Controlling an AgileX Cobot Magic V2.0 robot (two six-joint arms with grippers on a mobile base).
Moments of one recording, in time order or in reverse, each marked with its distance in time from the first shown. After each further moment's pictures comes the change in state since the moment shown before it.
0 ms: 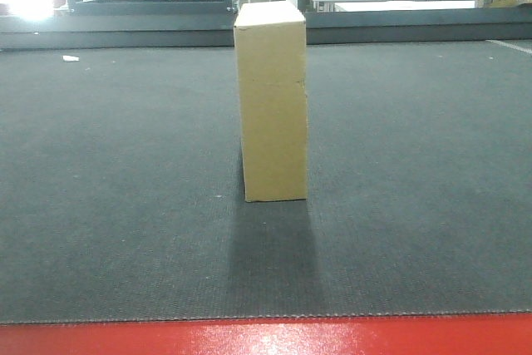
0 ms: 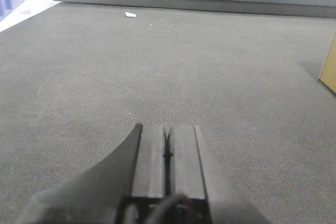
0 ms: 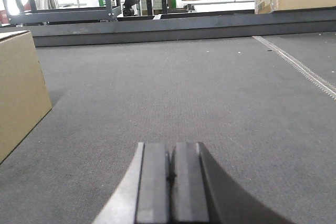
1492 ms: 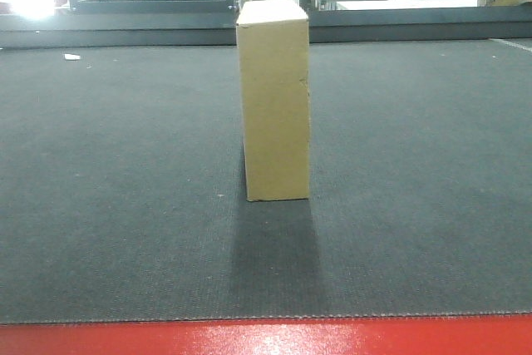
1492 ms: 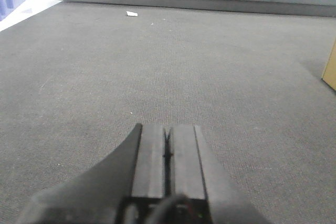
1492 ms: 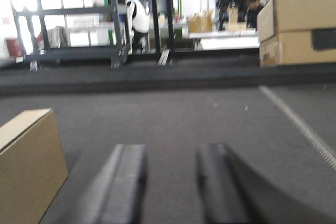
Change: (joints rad) left arm 0.000 0.000 0.000 0.000 0.000 0.000; right arm 0.031 0.334 -0.400 0.000 0.026 -0.001
